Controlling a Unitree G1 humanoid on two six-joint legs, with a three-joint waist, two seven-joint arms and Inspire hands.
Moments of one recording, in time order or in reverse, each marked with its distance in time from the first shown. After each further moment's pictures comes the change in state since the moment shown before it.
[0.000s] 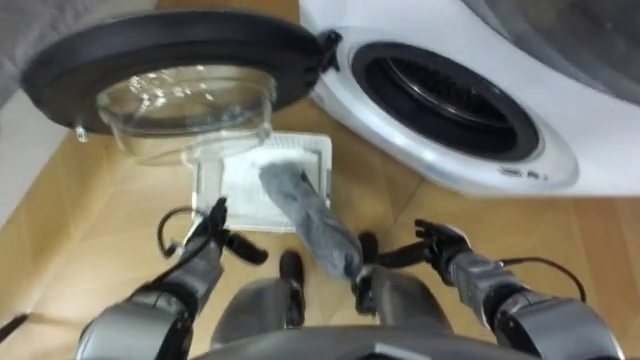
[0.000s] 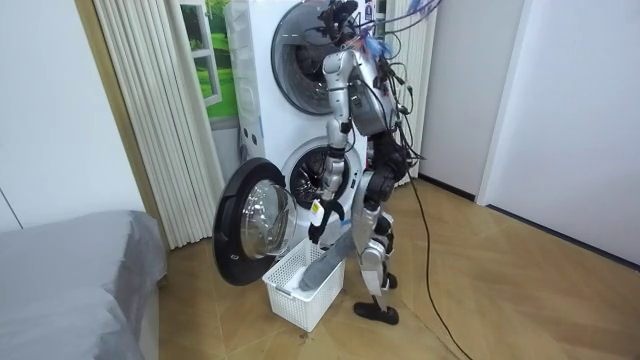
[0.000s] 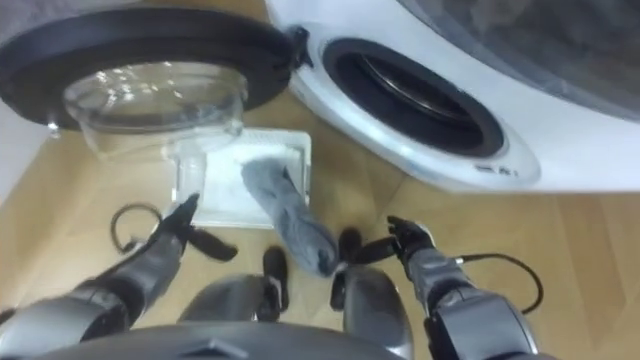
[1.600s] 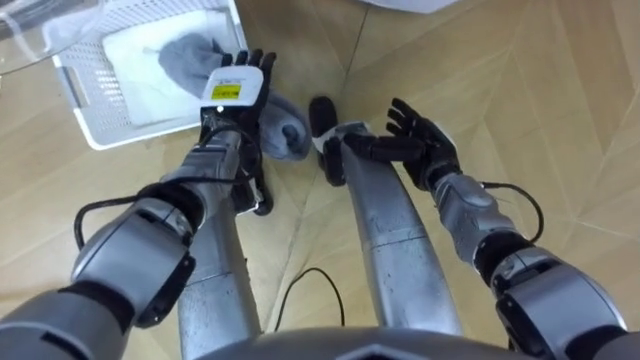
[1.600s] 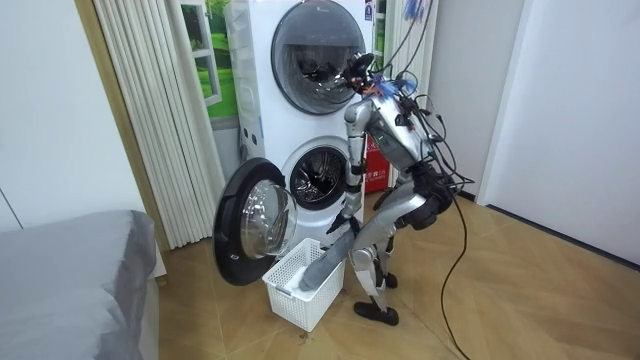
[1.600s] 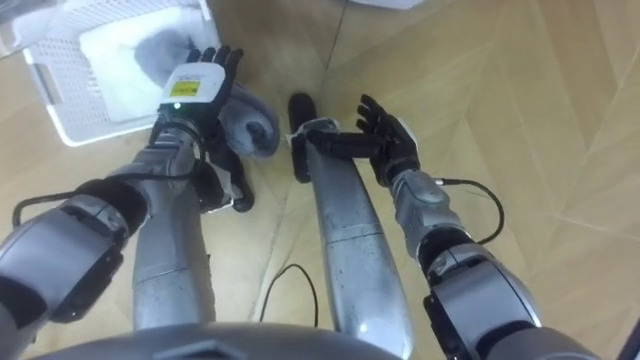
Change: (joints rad) left arm -0.316 0.081 -0.354 -0.038 0.522 -0.038 0.271; right arm -0.108 -0.030 0.174 -0.243 0.486 -0.219 0.111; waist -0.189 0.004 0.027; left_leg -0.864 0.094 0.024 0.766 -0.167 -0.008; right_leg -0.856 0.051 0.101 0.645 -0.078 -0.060
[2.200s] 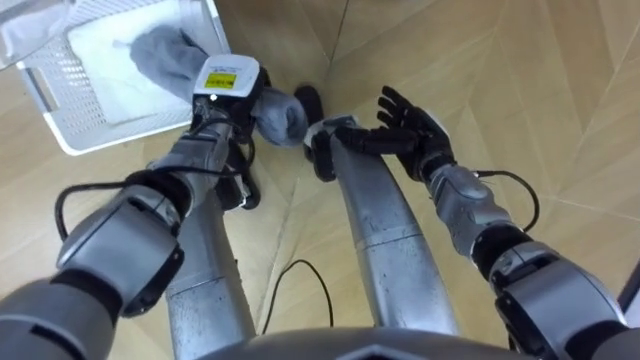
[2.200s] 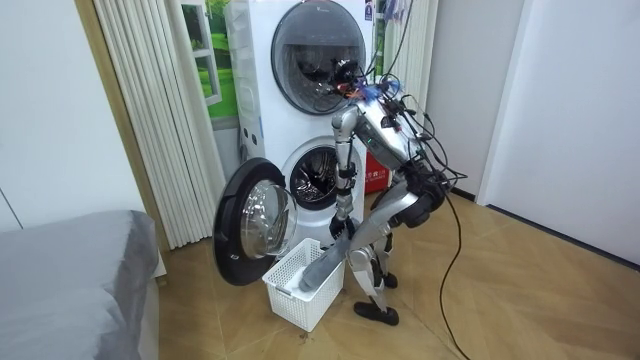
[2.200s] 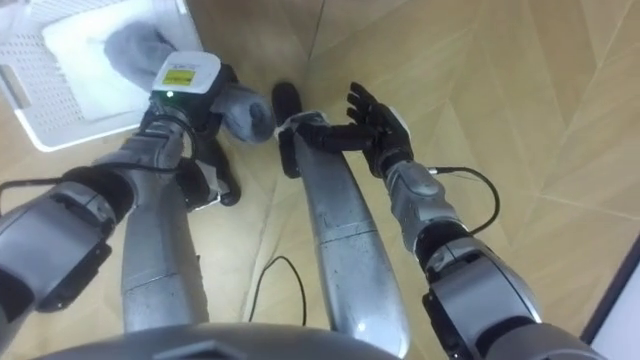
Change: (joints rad) left arm -0.056 0.047 -0.090 0.027 -0.035 -0.013 -0.070; right arm -0.036 0.000 0.046 -0.016 -0.001 0.015 0.011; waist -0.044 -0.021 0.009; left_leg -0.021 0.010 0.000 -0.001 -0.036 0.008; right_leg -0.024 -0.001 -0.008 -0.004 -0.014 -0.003
